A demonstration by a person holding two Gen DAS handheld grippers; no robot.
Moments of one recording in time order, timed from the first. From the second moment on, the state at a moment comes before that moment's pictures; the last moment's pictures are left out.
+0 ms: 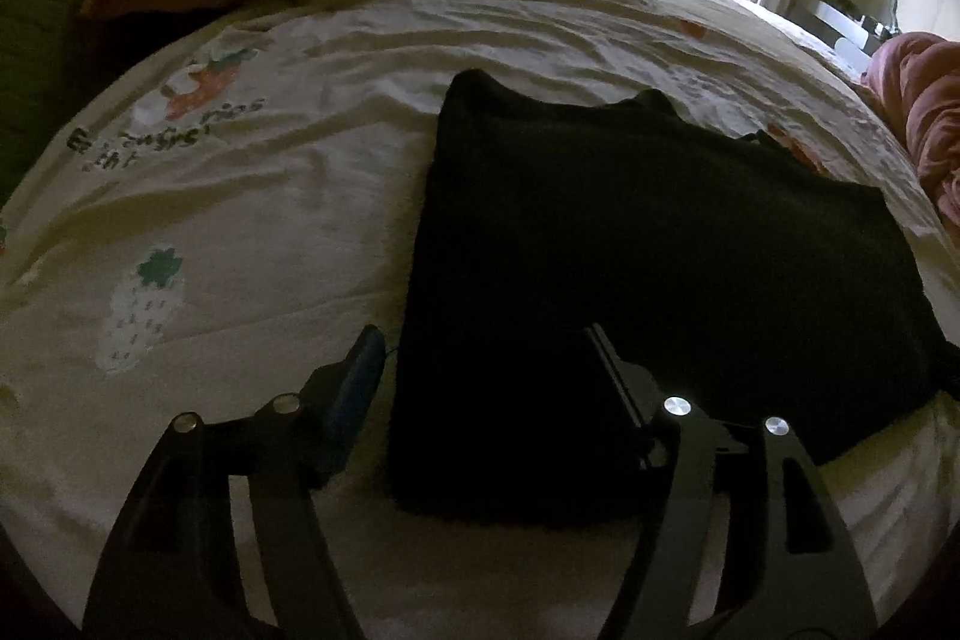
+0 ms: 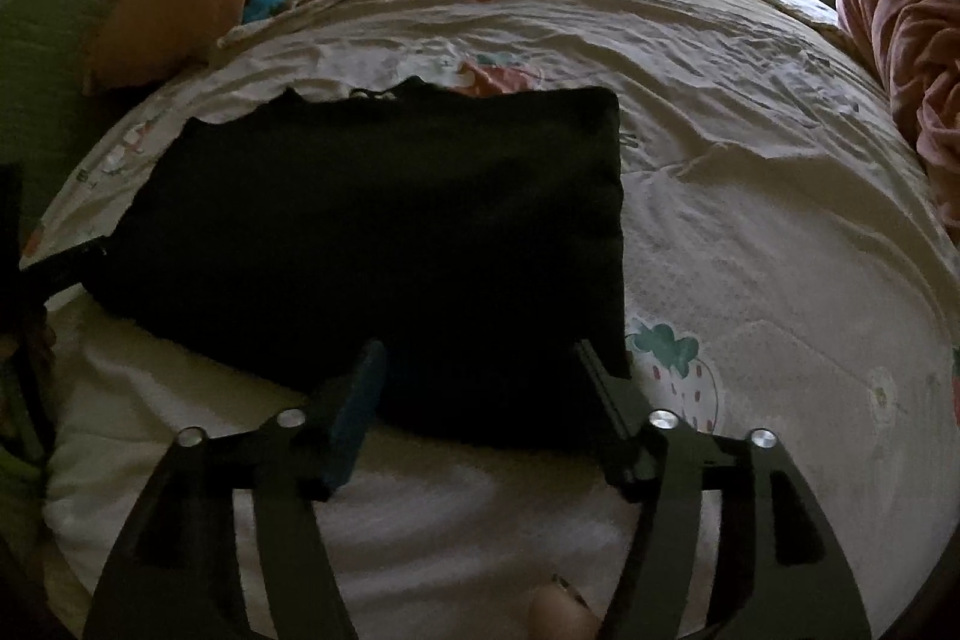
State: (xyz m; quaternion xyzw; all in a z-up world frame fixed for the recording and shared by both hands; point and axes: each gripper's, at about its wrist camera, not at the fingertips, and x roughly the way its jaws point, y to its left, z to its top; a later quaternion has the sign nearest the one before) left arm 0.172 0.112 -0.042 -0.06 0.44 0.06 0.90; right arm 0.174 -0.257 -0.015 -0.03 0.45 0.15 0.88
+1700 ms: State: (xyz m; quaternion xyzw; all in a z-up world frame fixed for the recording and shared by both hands) left arm 0.172 0.207 -0.017 -0.09 0.43 0.12 0.89; right arm 0.138 0.026 -0.022 -0.25 0.36 0.32 0.84
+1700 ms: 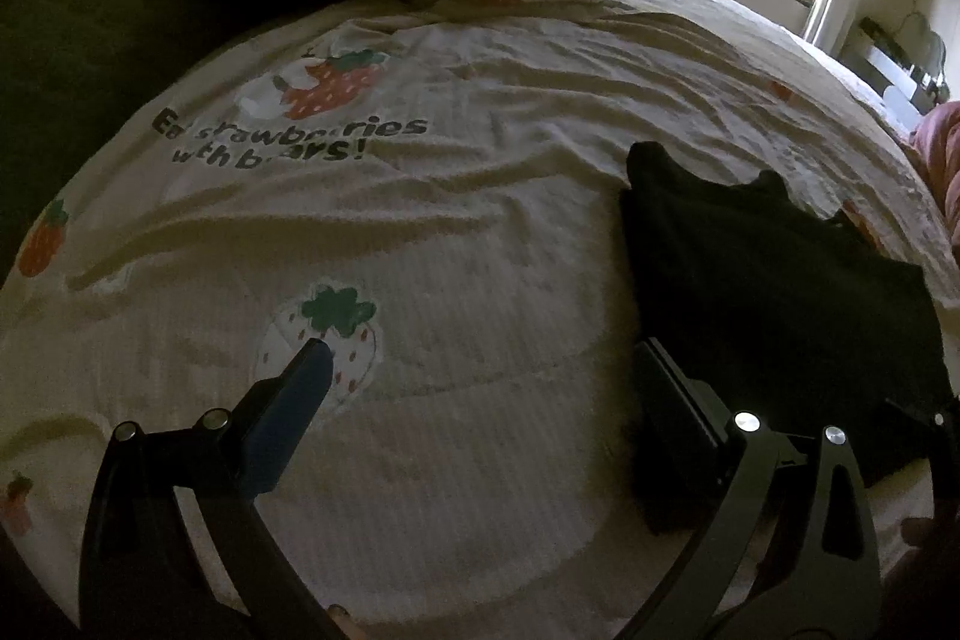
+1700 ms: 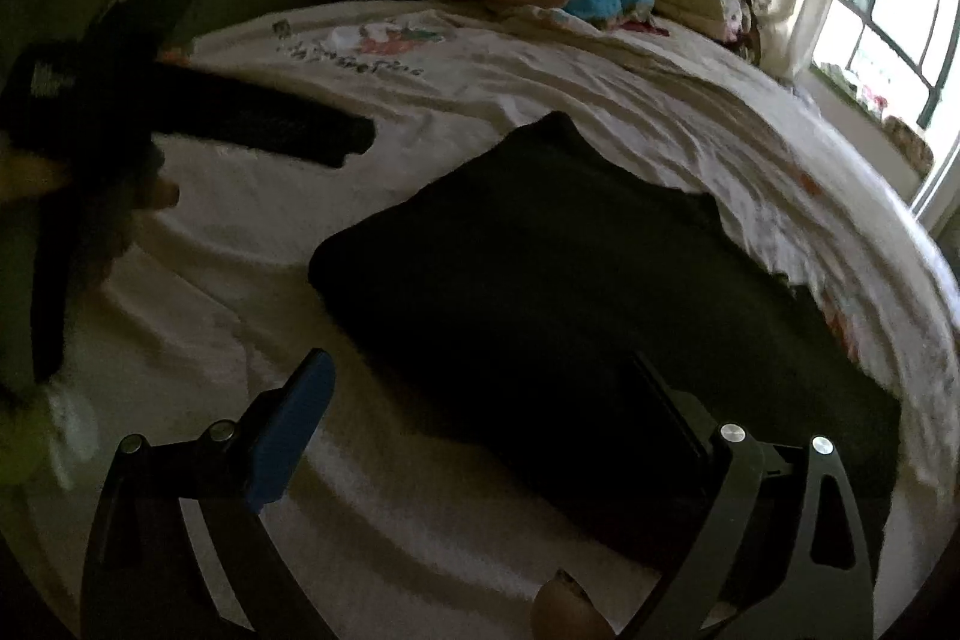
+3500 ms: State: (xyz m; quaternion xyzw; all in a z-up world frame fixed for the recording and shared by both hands) left arm 0.265 0.056 0.045 -0.14 0.45 -0.07 0.88; right arm 0.150 -0.077 0.030 -0.16 0.23 0.25 0.93
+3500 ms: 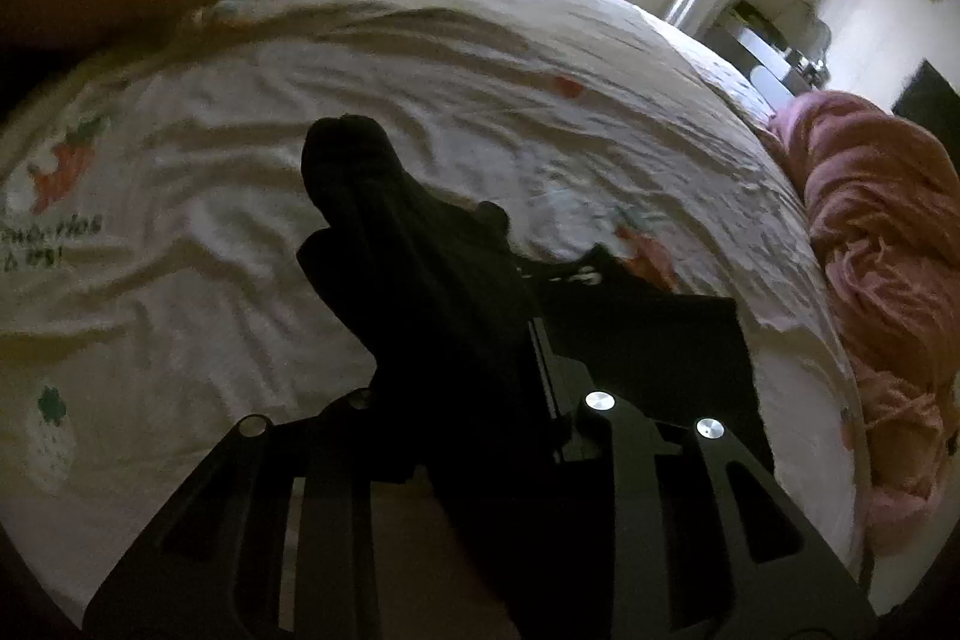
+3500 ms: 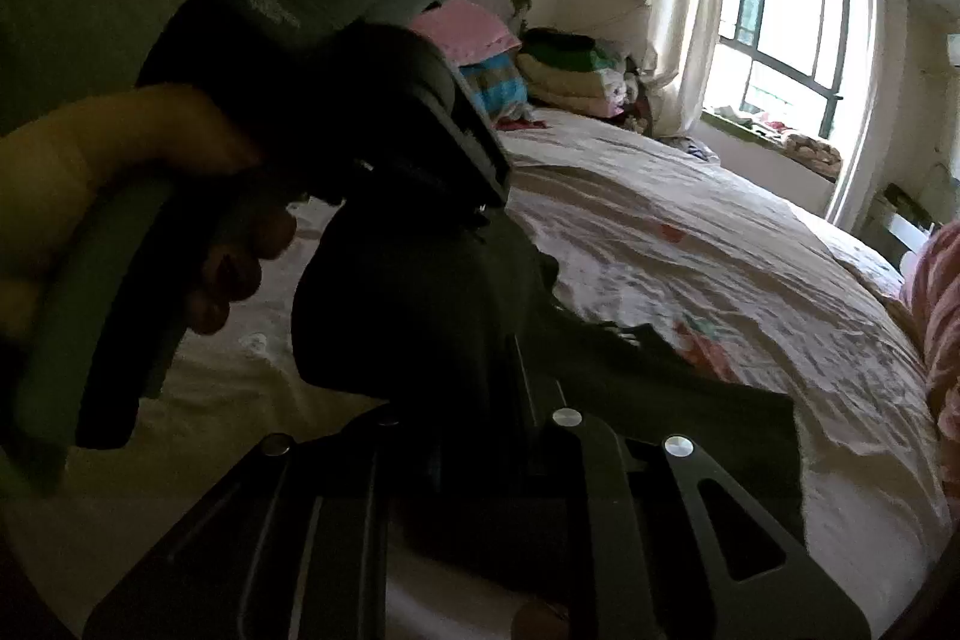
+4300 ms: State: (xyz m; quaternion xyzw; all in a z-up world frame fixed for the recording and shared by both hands) left arm 0.274 -0.077 0.059 -0.06 0.46 -0.12 0.88; right arm 0.147 -0.197 0.032 -0.06 0.24 0.18 0.95
